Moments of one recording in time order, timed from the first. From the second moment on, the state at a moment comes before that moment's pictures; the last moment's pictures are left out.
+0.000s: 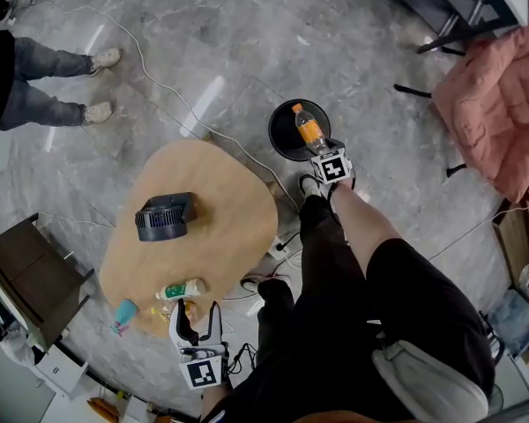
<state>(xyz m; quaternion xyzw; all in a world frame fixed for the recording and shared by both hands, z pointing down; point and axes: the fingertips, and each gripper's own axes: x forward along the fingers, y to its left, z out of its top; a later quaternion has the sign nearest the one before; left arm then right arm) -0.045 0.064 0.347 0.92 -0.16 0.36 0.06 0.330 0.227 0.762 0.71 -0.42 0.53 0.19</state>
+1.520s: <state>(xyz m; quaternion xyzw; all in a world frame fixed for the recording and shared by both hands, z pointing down) -0.058 0.079 0.424 0.90 -0.14 0.40 0.12 0.350 0.199 0.891 0.60 -0.38 0.62 0.33</state>
